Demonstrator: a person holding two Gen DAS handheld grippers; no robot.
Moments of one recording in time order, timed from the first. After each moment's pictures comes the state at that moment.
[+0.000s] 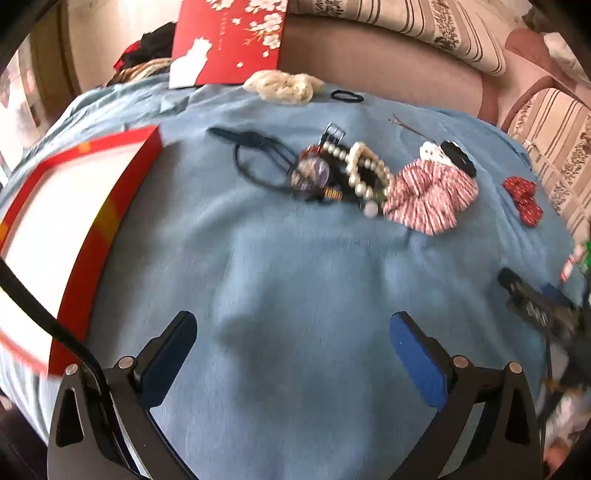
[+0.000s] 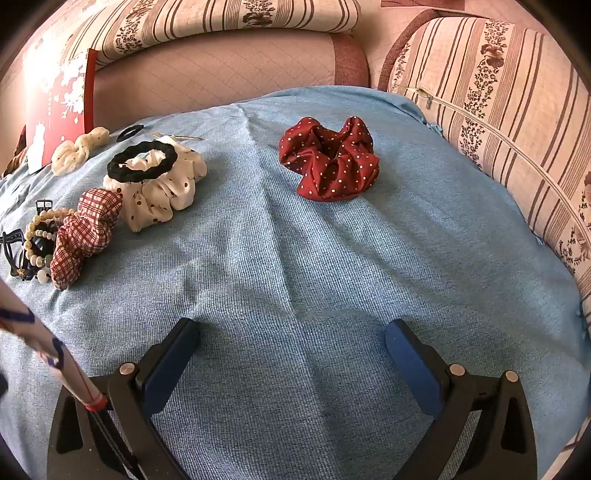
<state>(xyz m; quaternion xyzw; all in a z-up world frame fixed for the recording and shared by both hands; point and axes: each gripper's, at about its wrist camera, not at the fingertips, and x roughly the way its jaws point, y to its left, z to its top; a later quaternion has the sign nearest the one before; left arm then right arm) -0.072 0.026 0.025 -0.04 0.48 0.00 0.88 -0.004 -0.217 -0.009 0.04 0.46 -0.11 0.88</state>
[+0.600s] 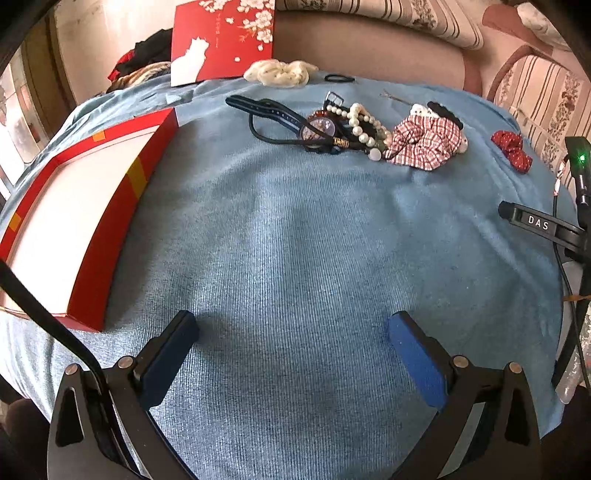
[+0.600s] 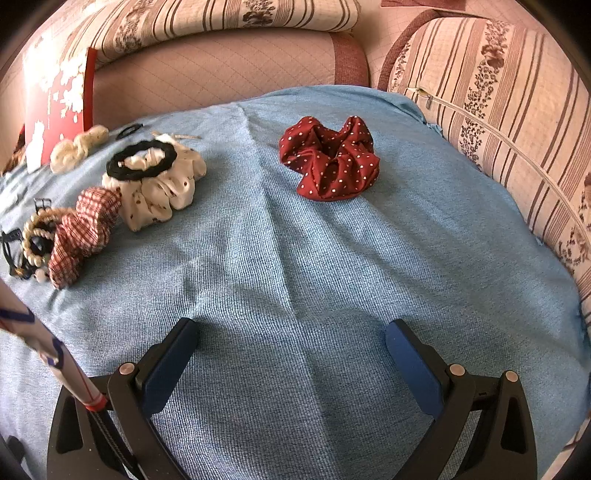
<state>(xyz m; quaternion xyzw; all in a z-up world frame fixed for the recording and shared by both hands) -0.111 0.033 0.016 0.02 0.48 -0.01 0.87 -0.003 -0.213 -0.009 0.03 0.46 -0.11 0.88</state>
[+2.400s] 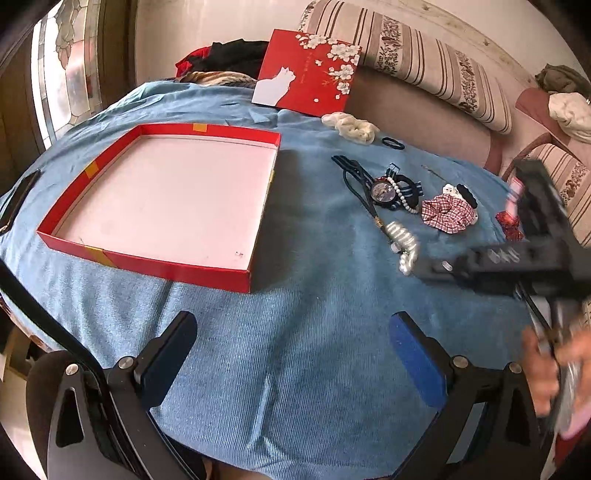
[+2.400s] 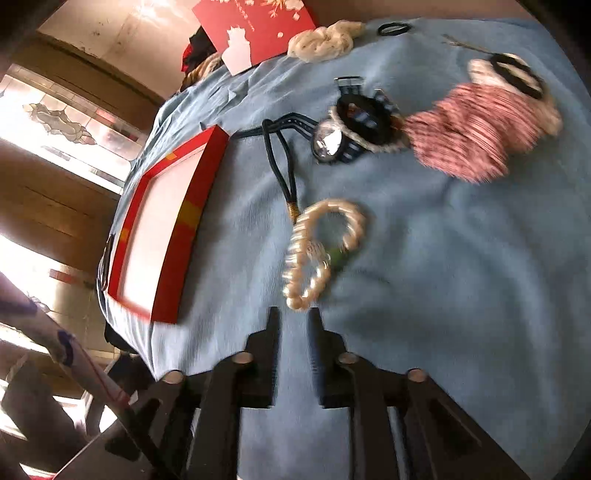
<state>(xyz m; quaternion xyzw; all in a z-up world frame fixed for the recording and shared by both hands) -0.184 0.124 0.067 -0.10 0.42 0.03 0.90 -0.034 -0.063 0.028 0.17 0.58 0.27 0.75</state>
